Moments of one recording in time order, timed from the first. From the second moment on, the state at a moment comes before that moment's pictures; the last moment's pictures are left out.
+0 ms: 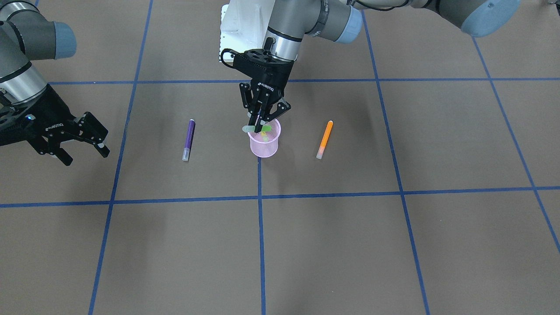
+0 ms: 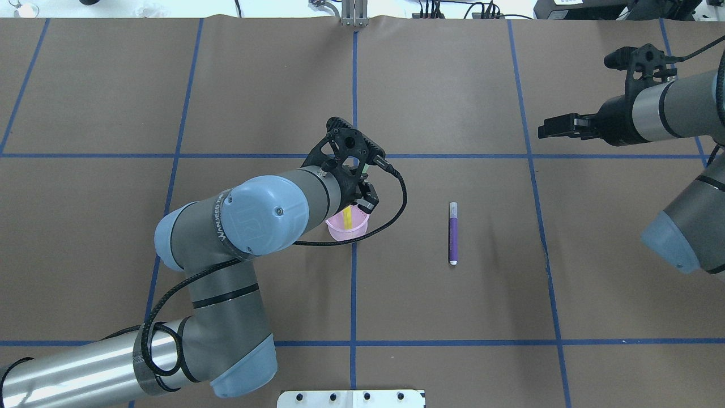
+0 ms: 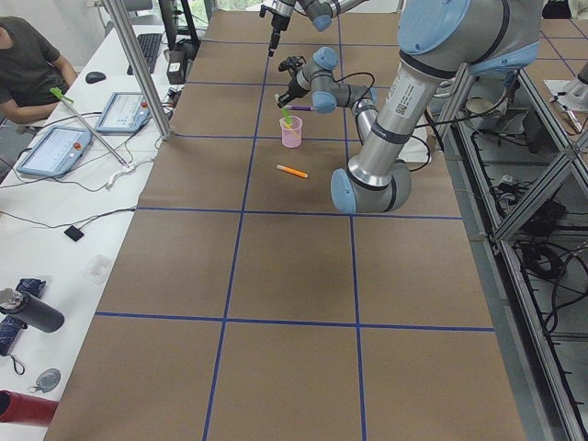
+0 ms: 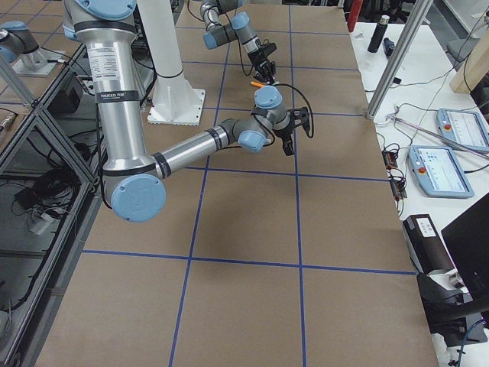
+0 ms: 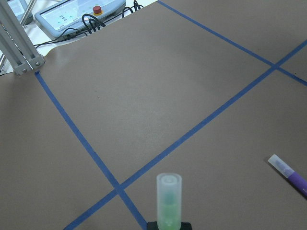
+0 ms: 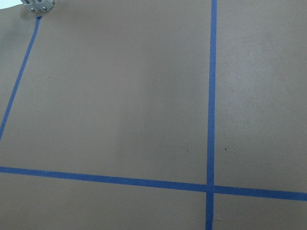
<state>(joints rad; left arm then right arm) -0.41 -2.27 -1.73 -1.94 -1.39 -0.60 0.94 -1.44 1.84 -0.96 2.00 1.00</state>
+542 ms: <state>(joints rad) -0.40 -2.27 -1.73 -1.93 -1.40 -0.59 0.92 -1.43 1.84 -0.96 2.00 1.02</state>
